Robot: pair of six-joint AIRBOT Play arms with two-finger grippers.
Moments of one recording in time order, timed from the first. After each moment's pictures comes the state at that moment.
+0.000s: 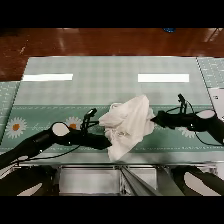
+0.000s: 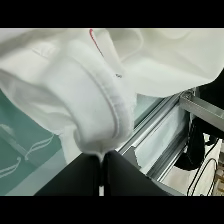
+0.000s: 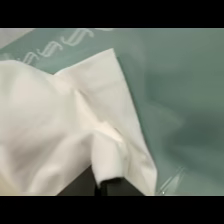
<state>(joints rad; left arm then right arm) -0.65 -1.09 0.44 0.36 -0.79 -1.16 -0.13 -1.14 0.48 -0.61 0.90 1.16</state>
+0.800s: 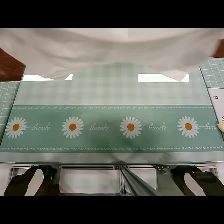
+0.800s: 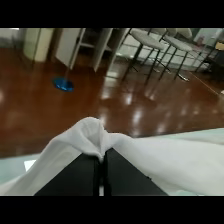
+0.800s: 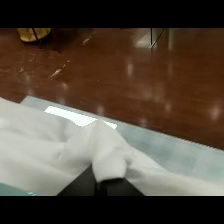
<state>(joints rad) 0.35 -0.72 1.50 0.52 -1.13 -1.23 -0.05 -0.80 1.73 -0.98 1.30 1.41</state>
